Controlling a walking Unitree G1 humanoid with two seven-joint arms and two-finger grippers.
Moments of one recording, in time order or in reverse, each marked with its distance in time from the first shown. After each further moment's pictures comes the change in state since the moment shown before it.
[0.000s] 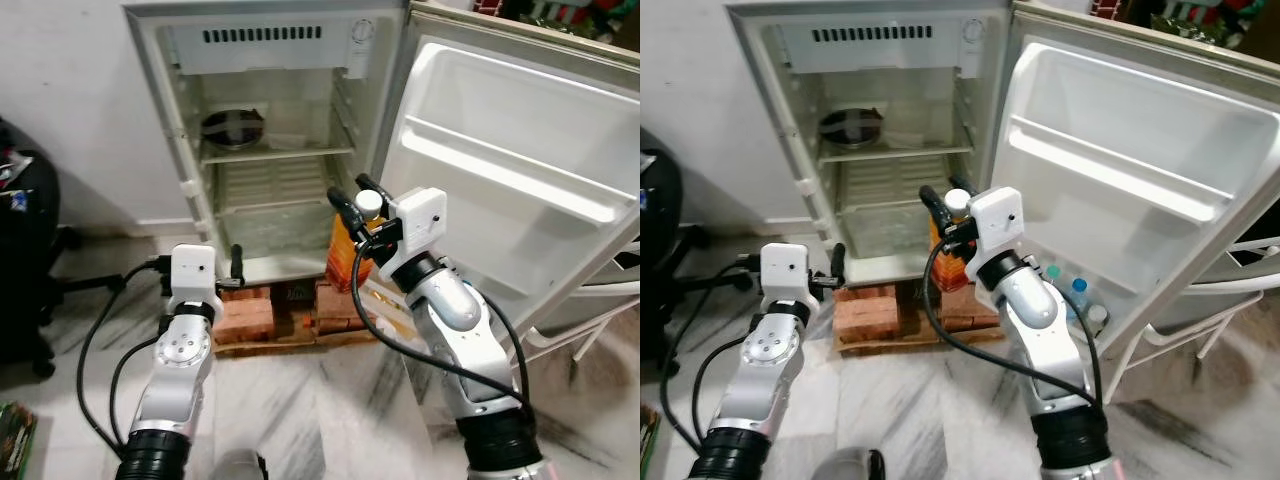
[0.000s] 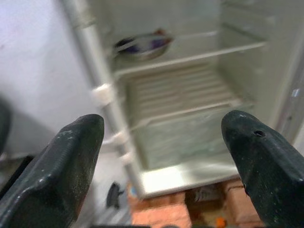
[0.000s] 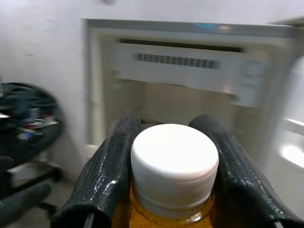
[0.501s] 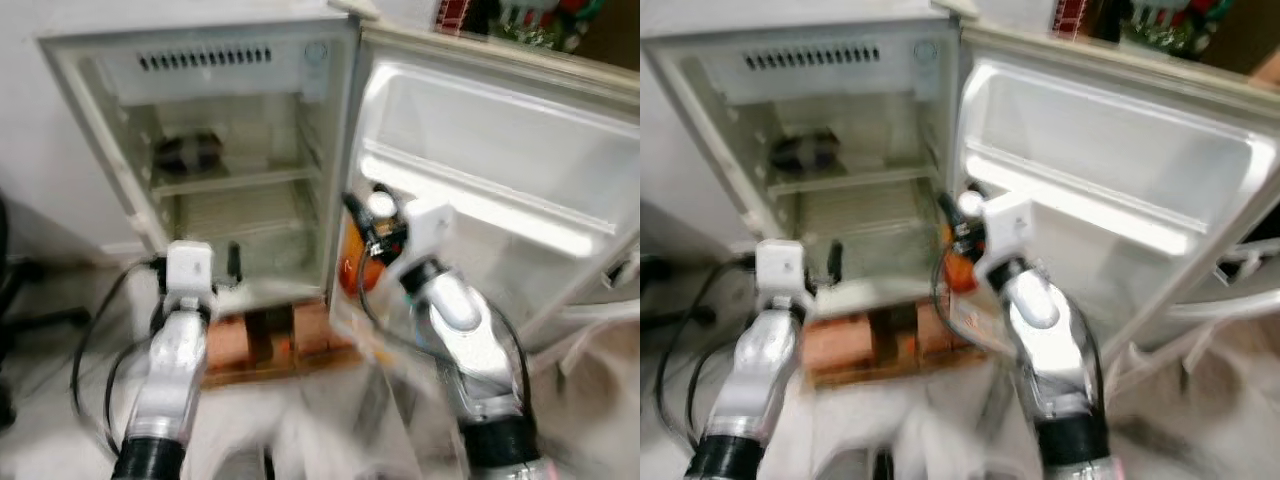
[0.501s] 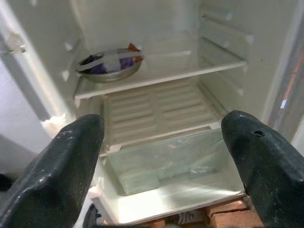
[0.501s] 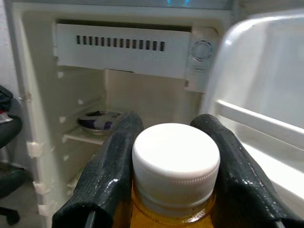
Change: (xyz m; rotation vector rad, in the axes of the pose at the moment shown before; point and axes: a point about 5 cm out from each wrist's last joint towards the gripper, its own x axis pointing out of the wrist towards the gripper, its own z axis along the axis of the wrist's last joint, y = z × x) left arm 0.000 -0.006 0.002 -0.028 -0.005 -0.024; right arm -0.008 -0.013 -0.012 -0.009 0.049 -0.093
